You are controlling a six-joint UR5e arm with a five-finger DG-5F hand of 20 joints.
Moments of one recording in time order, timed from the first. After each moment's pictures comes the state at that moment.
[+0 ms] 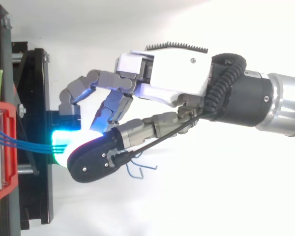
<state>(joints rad) 0.14 -2.31 -1.18 -2.76 -1.31 -0.07</state>
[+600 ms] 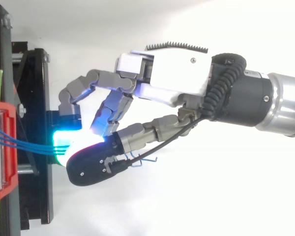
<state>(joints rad) 0.14 -2.31 -1.18 -2.76 -1.31 -0.07</state>
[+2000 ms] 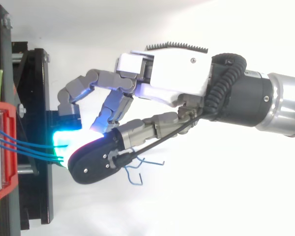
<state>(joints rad) 0.14 -2.31 -1.18 -2.76 -1.31 -0.07</state>
